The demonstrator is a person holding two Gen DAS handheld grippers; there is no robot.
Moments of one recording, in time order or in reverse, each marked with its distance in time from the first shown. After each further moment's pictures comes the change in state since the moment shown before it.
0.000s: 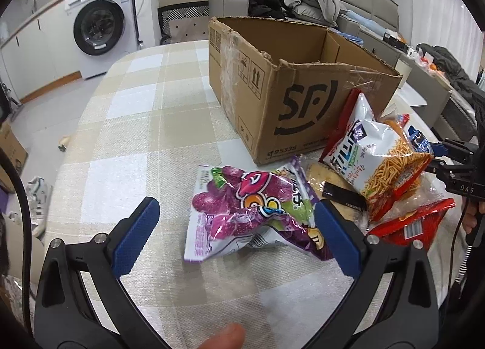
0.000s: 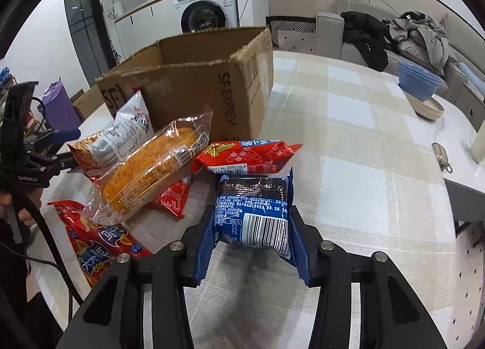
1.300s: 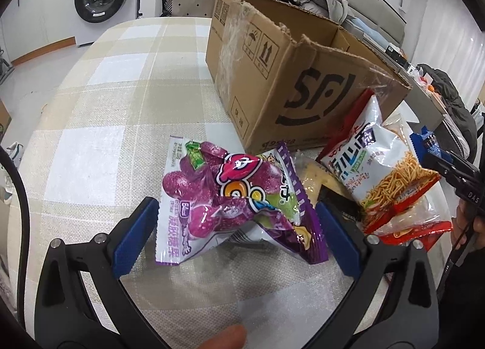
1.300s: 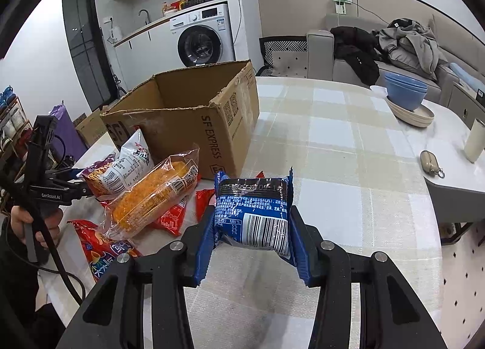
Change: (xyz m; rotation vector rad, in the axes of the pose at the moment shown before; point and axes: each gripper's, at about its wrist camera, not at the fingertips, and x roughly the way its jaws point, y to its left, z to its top) left arm 0.036 0.004 0.008 -0.123 0.063 -0.047; right arm -0.025 -0.021 0.004 0.048 -0.100 0.013
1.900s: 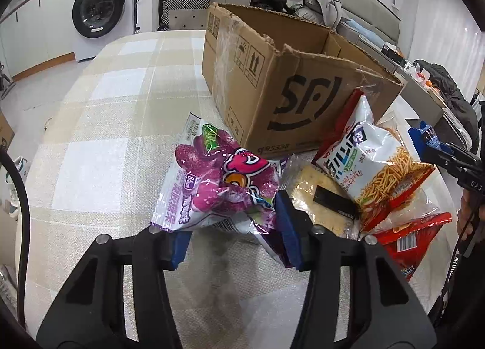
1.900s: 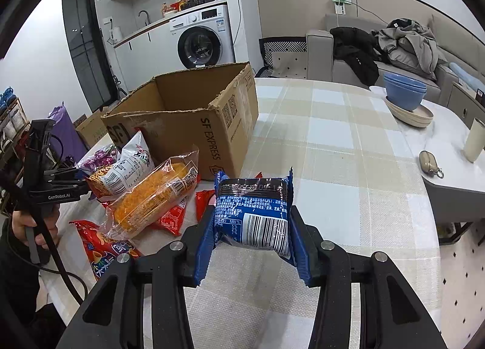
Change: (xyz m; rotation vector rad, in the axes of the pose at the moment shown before) left arm -0.012 -0.006 -0.008 0.053 -0.062 -0.011; right arm -0.003 -0.002 0.001 0.004 -0.005 0.001
